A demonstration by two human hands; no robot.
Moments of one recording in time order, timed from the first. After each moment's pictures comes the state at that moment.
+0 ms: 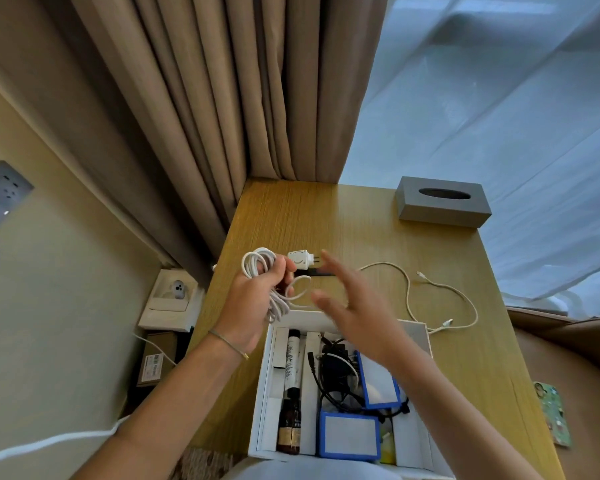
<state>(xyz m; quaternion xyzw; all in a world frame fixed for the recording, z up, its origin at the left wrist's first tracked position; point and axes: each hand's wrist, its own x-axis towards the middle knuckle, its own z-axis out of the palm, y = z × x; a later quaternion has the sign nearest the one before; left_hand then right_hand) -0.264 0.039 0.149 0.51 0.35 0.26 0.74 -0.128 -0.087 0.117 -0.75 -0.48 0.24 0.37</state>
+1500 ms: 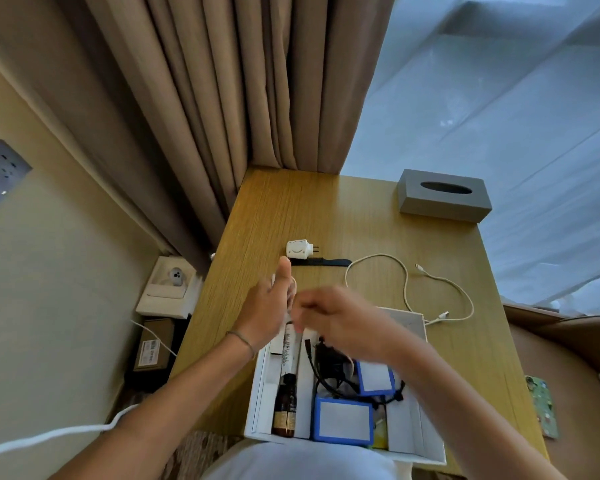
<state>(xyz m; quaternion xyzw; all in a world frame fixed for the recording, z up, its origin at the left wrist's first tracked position) -0.265 0.024 0.100 0.70 0.36 0.16 0.60 -0.154 -0.089 0.161 -0.68 -0.57 0.39 0.27</state>
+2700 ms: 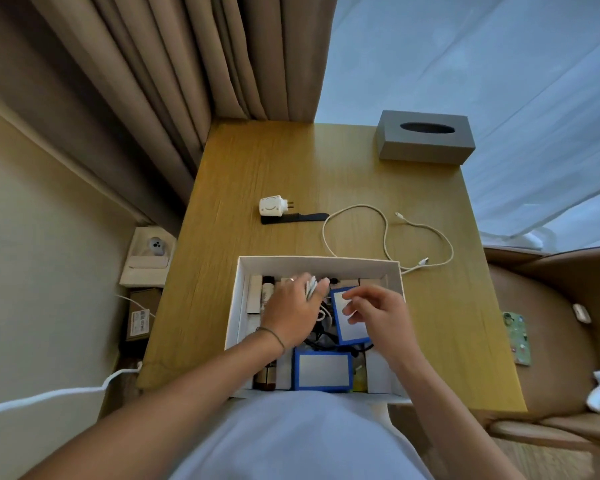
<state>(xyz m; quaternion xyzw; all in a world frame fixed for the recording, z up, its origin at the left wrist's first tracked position) -0.234 -0.051 0.003 0.85 0.33 0.07 0.41 -0.130 -0.192 0.034 -0.77 -0.17 0.33 0.51</state>
